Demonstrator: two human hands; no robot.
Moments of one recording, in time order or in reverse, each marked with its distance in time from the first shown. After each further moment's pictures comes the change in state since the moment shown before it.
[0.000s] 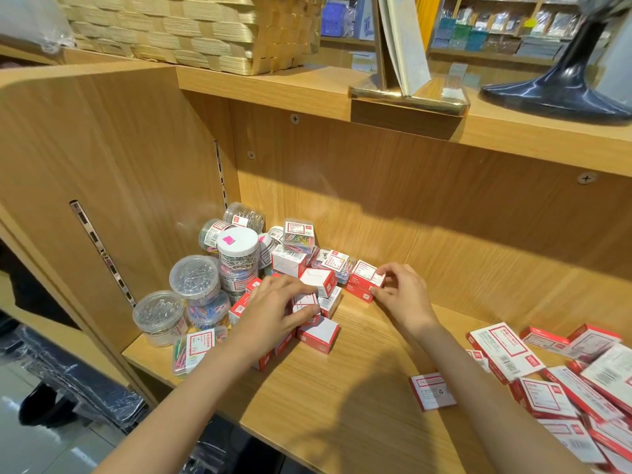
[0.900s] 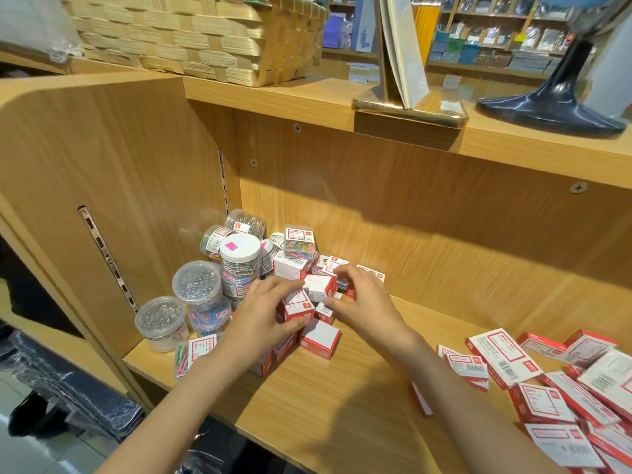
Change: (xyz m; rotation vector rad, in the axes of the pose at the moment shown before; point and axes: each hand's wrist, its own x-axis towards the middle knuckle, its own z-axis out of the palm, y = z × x) left_hand -0.008 -0.003 -0.015 0.007 0.086 0.024; right_hand -0.013 -0.052 0.026 -0.157 -0.134 -0.224
